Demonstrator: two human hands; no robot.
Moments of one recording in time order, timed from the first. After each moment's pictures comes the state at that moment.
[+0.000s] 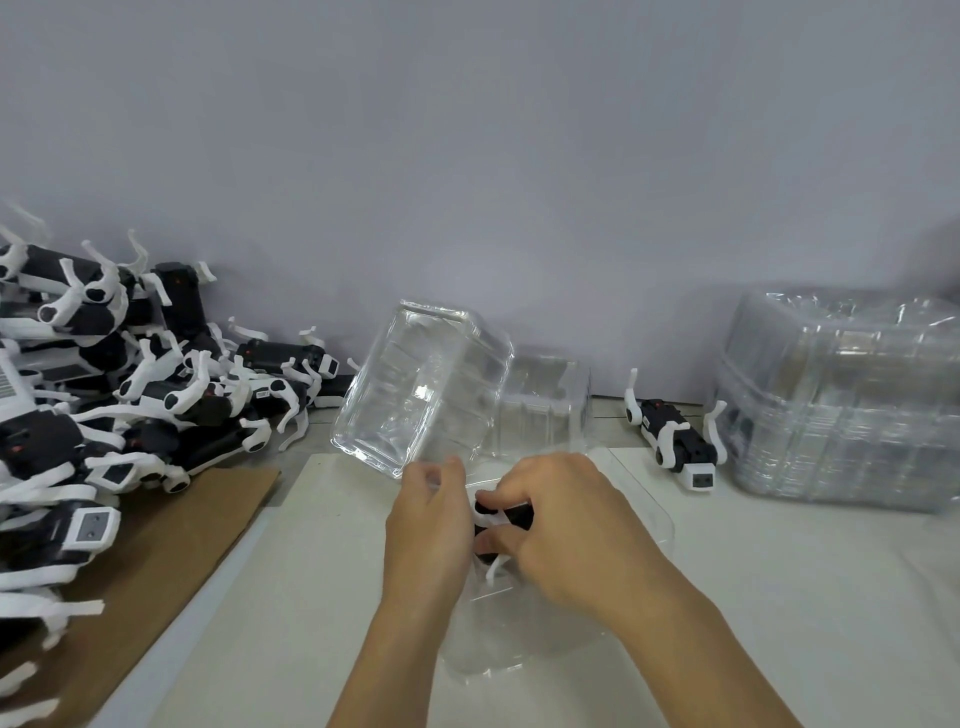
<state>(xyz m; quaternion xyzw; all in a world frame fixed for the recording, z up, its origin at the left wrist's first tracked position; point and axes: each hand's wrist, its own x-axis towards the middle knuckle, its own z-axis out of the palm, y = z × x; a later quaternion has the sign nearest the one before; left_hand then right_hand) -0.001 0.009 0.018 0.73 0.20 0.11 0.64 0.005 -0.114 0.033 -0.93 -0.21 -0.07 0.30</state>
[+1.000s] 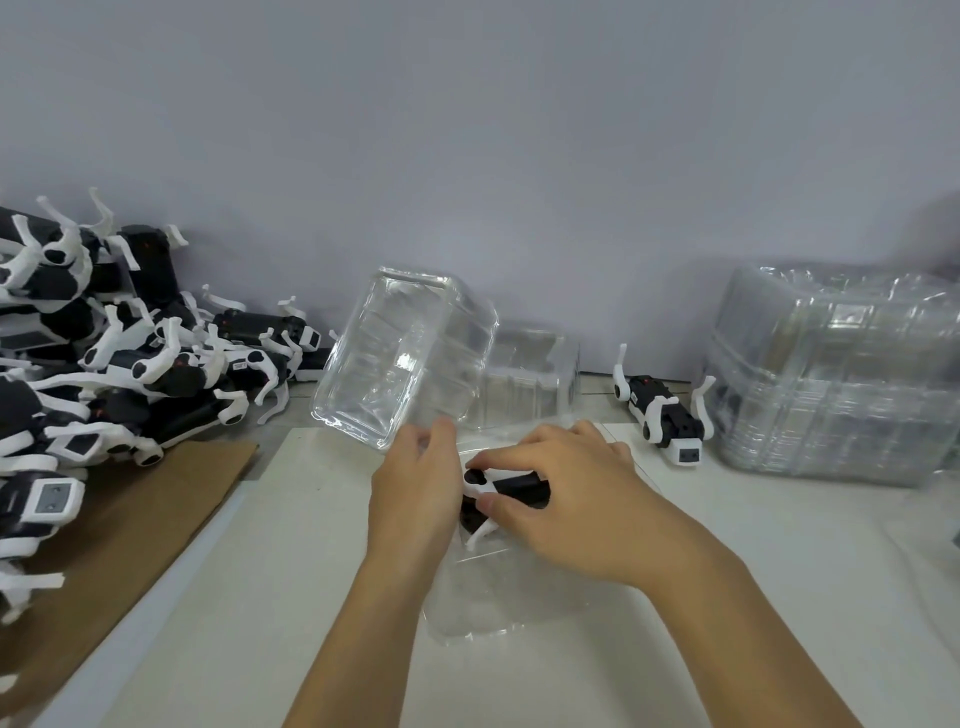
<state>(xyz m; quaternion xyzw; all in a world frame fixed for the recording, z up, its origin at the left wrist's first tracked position) 0.009 0.008 0.020 0.74 0.20 0.11 0.63 0.010 -0.134 0.039 -0.94 -0.23 -0.02 0.23</state>
